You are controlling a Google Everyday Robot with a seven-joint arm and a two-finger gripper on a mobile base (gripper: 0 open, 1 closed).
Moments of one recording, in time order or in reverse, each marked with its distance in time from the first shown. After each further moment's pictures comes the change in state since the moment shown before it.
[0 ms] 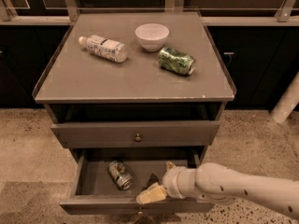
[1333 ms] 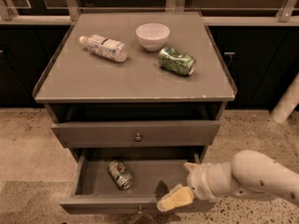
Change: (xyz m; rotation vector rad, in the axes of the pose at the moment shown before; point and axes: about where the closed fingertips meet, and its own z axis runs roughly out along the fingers) arm -0.004 0.015 -0.116 -0.086 0.078 0.044
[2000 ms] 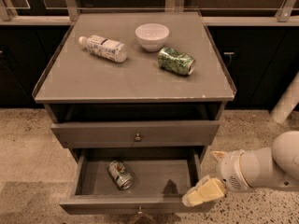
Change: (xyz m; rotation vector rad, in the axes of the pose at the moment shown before) arm -0.022 0.002 -0.104 0.094 0.049 -0.040
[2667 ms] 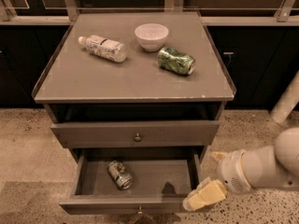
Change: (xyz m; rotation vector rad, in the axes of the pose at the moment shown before) arm -0.006 0.016 -0.015 -0.032 0.026 -0.027
